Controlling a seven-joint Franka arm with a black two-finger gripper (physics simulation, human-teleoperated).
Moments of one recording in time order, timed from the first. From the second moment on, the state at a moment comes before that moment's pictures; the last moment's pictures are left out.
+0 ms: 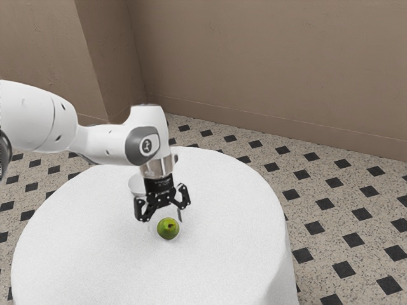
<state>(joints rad) -0.17 0.33 0.07 -1.99 -0.26 2.04 -0.99</state>
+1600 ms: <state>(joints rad) -0.17 0.37 0.07 -2.02 -0.26 2.15 -0.97</state>
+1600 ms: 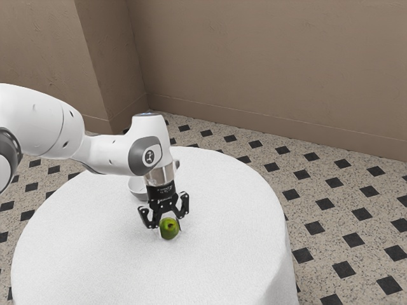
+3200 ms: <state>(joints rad) 0.00 0.40 0.13 -1.73 -0.09 2.09 -0.95</state>
